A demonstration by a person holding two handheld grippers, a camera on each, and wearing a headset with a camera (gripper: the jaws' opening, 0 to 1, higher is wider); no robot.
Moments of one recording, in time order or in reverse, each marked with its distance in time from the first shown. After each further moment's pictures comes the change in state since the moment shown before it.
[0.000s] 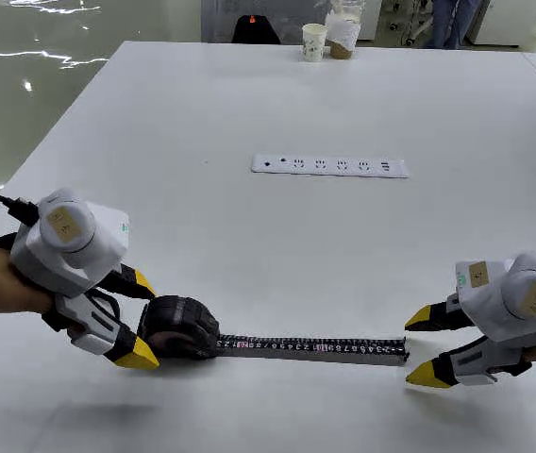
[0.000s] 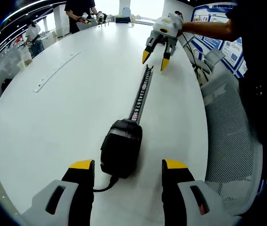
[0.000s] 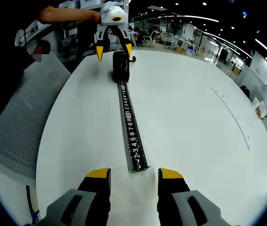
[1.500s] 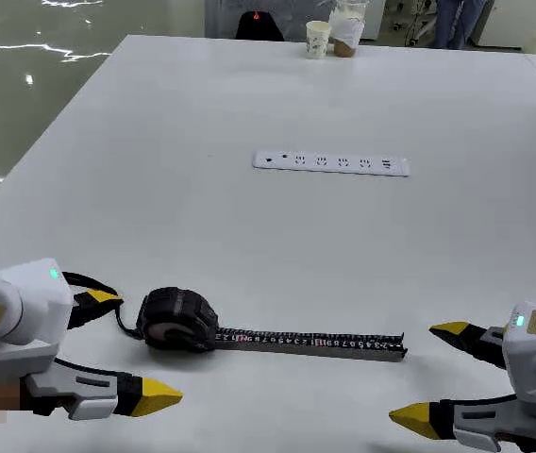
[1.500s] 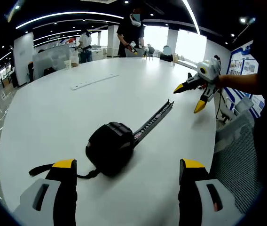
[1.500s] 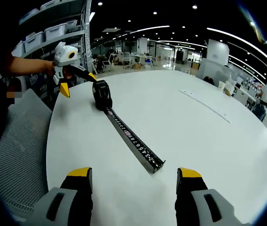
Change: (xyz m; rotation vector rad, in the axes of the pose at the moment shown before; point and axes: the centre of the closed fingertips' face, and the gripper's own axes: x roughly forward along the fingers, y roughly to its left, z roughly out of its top) left arm -0.012 -0.030 0.005 -0.342 -0.355 0.286; right arm -0.019 0.033 0.017 0.302 -0.243 -0.243
